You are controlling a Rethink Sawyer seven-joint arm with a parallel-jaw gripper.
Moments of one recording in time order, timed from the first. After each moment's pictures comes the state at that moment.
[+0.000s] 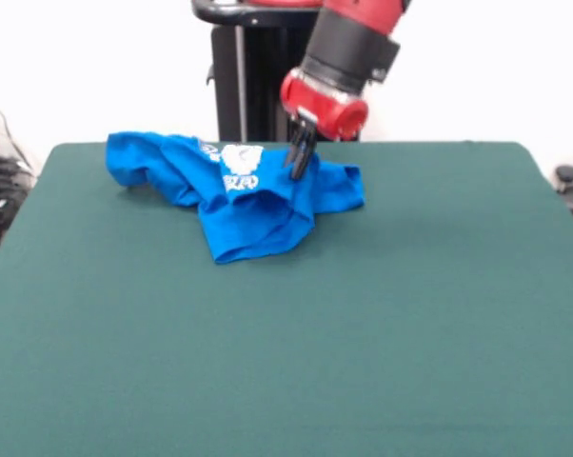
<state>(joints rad) 0.20 -0.54 -0.43 1.85 -0.27 0.06 2.93</state>
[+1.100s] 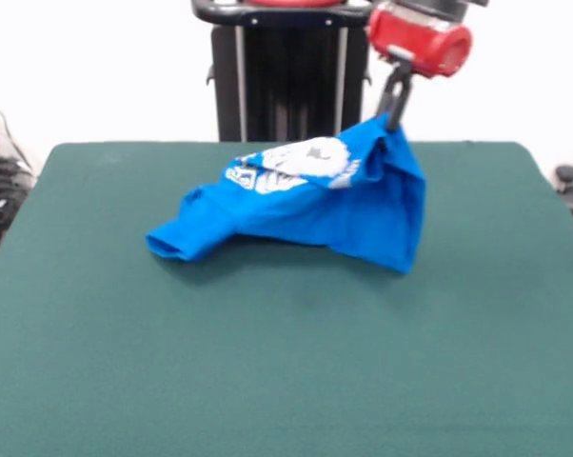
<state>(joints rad) 0.25 -0.77 -0.28 1.79 -0.20 0.41 2.93</state>
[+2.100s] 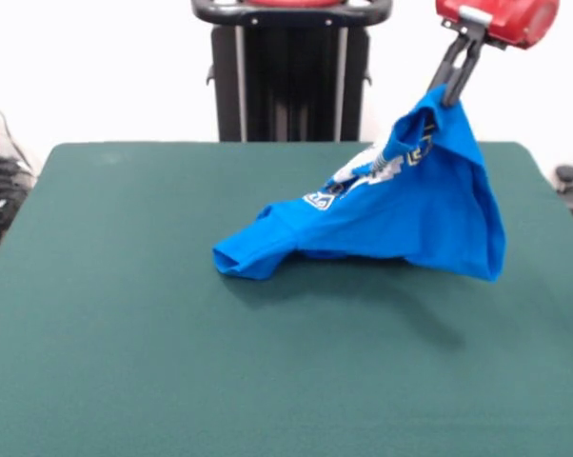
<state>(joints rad) 0.52 -0.63 -0.56 1.53 -0.10 0.54 2.99</state>
